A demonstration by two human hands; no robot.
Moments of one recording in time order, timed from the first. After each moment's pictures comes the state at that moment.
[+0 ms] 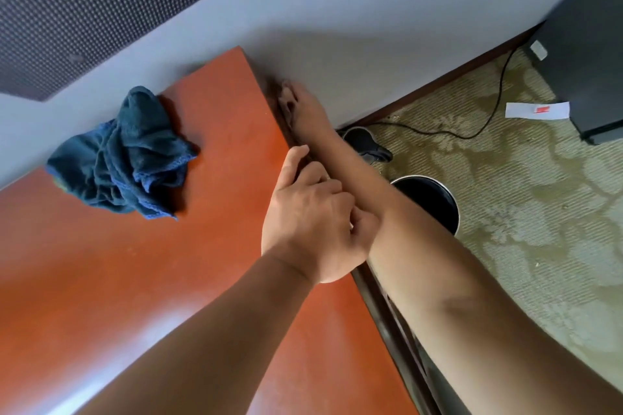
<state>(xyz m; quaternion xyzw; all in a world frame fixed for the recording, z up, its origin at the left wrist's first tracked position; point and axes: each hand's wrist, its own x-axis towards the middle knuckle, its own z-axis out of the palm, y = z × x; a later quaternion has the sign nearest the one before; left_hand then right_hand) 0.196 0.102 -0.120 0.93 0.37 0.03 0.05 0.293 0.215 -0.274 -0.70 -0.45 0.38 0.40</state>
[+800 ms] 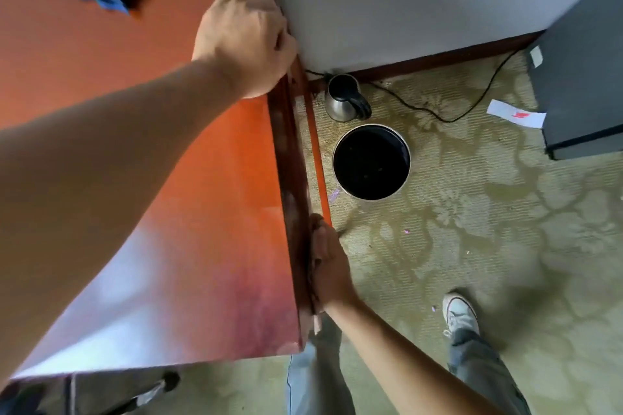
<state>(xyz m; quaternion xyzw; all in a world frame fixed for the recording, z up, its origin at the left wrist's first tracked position) 0.197 0.077 -0.115 0.88 0.48 -0.06 0.00 0.262 -0.223 -0.249 -0.65 -0.23 0.61 0.39</state>
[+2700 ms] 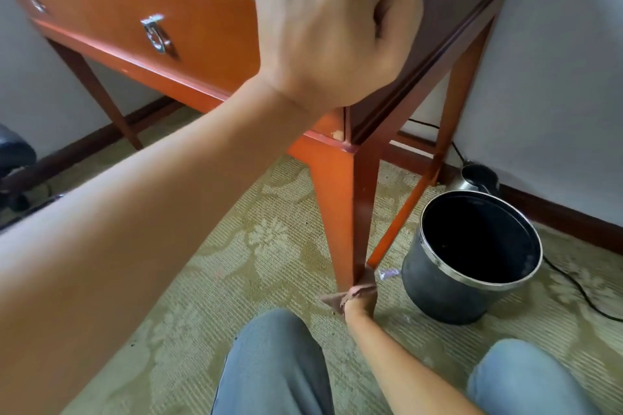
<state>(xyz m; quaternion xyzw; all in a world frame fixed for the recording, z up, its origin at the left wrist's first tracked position) 0.186 -0.254 -0.217 0.64 0.48 0.41 -0.44 0.272 -0.276 -0.635 -0.61 -0.34 0.67 0.24</state>
